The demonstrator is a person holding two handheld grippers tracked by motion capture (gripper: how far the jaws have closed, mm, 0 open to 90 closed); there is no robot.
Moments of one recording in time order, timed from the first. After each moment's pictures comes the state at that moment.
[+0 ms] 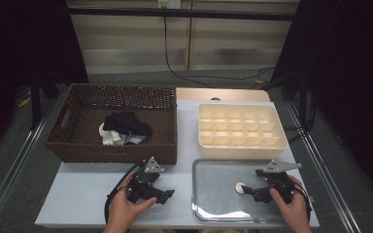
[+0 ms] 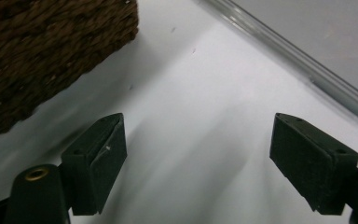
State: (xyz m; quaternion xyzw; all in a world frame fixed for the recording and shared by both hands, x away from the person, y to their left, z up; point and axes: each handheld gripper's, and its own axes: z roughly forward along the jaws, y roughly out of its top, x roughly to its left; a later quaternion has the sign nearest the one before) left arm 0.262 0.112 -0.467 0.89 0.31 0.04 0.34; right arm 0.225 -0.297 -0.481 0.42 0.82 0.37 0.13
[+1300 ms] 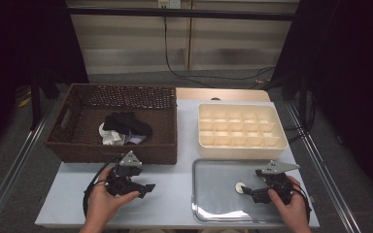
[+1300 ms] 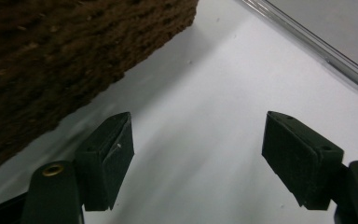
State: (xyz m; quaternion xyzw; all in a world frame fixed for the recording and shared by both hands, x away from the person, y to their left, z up) left arm 0.272 0.165 -0.441 0.88 0.32 0.04 0.34; right arm 0.223 -0.294 -0.482 0.42 0.82 0.36 0.14
